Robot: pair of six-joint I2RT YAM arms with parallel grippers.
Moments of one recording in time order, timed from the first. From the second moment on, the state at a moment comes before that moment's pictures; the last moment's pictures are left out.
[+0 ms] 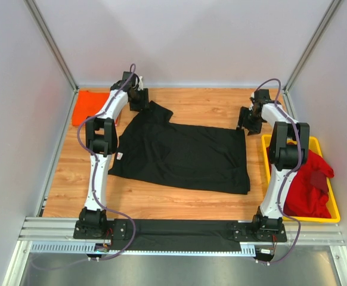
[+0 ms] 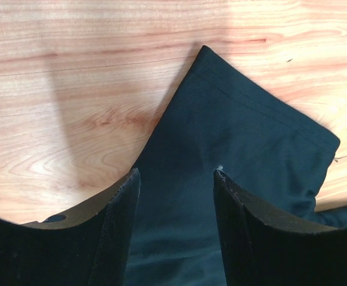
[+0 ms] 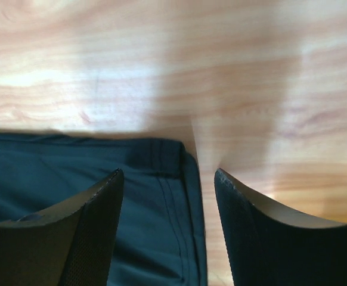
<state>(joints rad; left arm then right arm) -0.16 2.57 2.34 -0.75 0.24 -0.20 -0.07 2.10 1.57 -0.65 -0.14 0.22</state>
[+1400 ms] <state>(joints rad) -0.14 2.64 2.36 -0.57 0.42 -0.27 -0.07 2.14 1.63 -0.66 -0.15 0.13</state>
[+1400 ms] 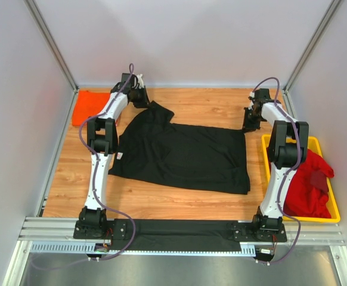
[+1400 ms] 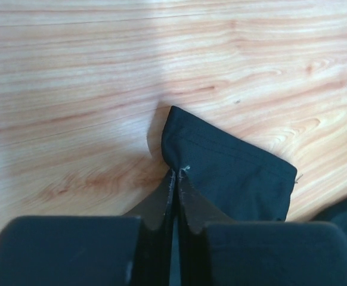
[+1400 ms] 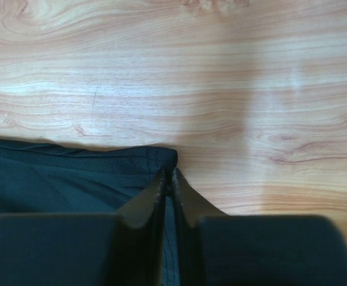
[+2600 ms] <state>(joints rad) -0.09 2.35 2.11 -0.51 0.50 -0.24 -0.08 1.98 1.40 -0.33 -0.12 0.16</state>
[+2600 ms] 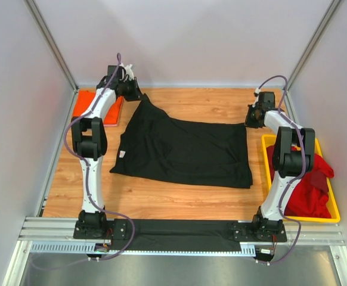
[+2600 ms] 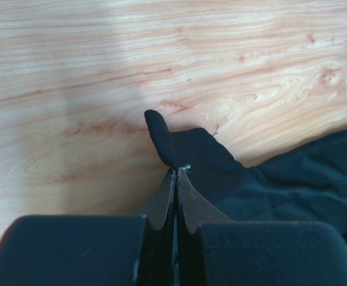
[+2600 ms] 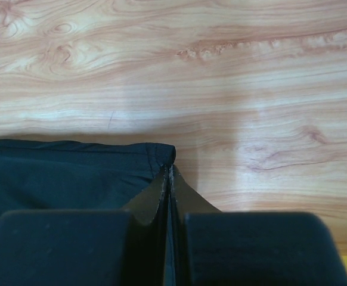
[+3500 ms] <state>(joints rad) -0.09 2.06 1.79 -0.51 0.54 -0.16 -0.08 1.73 1.17 -0.22 -0.05 0.24</state>
